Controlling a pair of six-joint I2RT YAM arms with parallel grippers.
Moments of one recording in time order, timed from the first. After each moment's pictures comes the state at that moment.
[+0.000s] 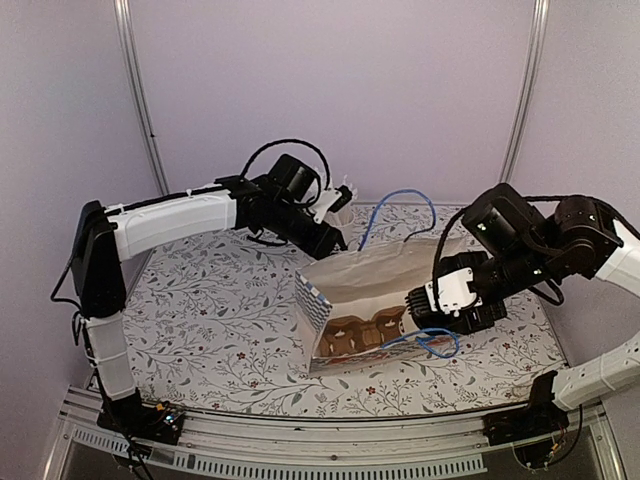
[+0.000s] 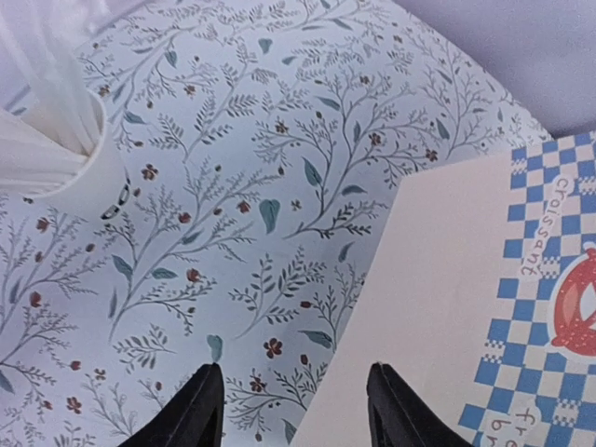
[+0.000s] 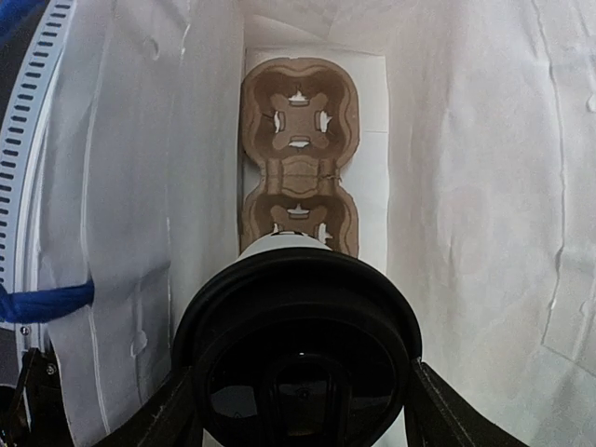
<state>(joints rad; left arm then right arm) -0.80 1.93 1.71 -0.57 0.21 -0.04 1.07 1.17 1.34 -1.18 0.09 -0.84</state>
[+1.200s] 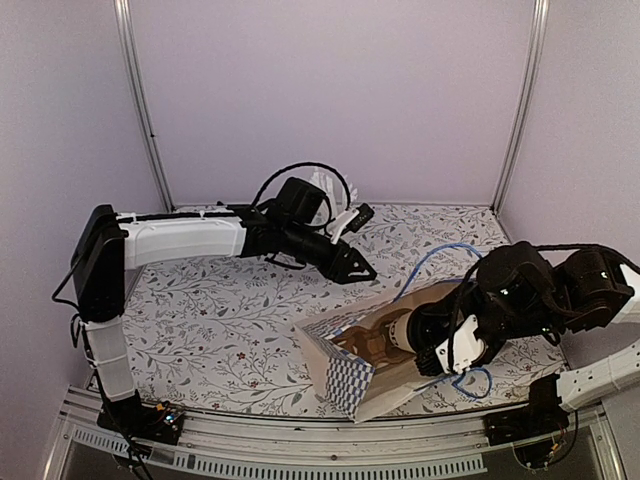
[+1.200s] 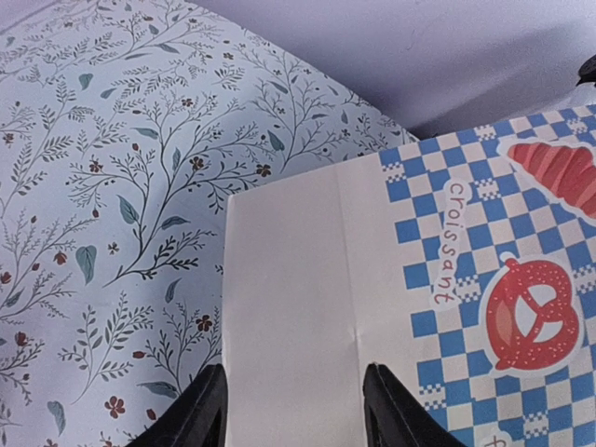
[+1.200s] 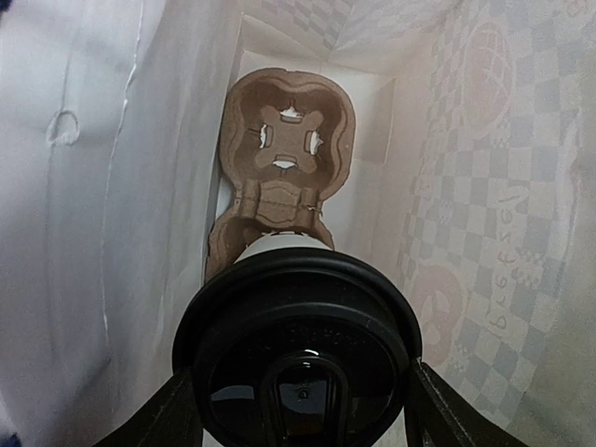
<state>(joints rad) -0.87 1.92 1.51 -0.24 0.55 -0.14 1.30 0.98 1.05 -0.97 0.28 -1.05</state>
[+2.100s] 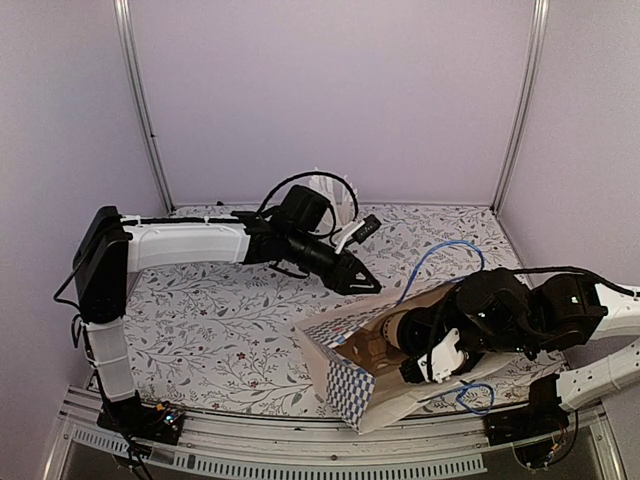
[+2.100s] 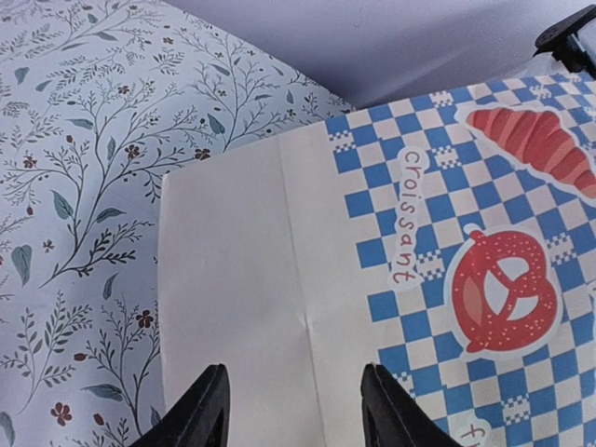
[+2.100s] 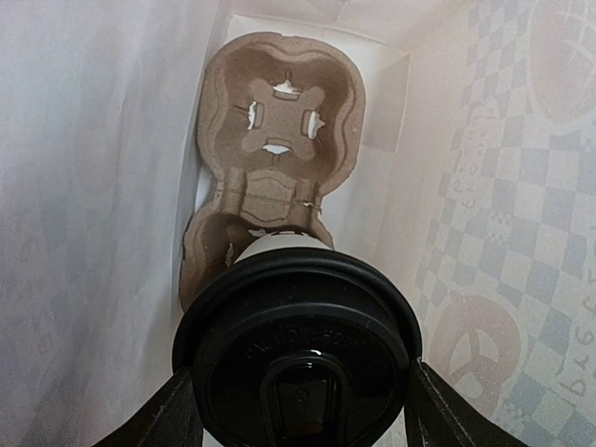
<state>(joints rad) -0.89 1.93 1.48 -0.21 0.67 -0.15 1.31 0.99 0.88 -0.75 0.38 -1.09</state>
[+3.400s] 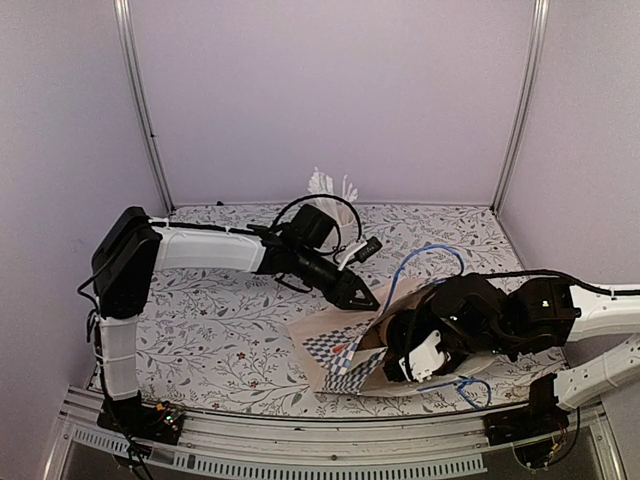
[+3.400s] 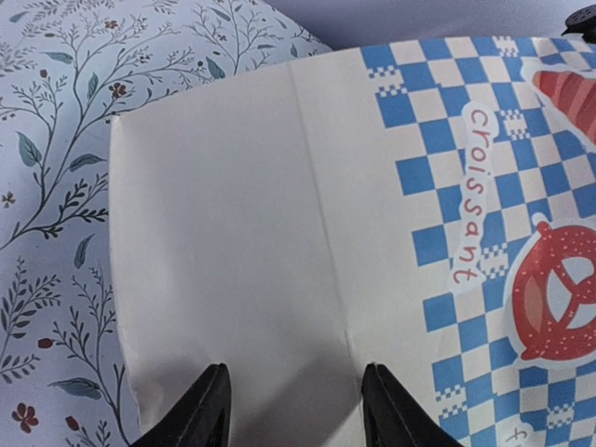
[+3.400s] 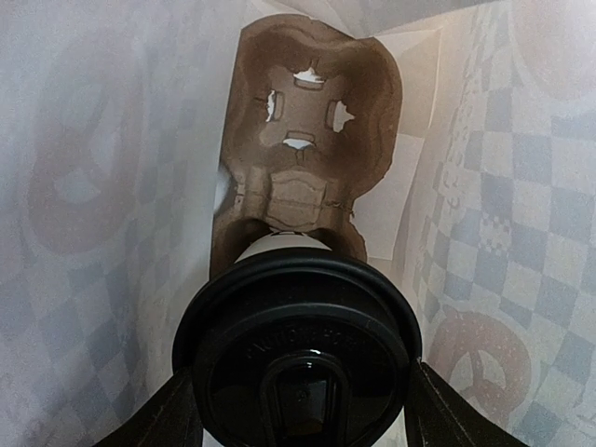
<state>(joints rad) -0.87 2.04 1.46 -0.19 0.75 -0.14 1.29 1.10 0.86 -0.67 0.39 -1.09</state>
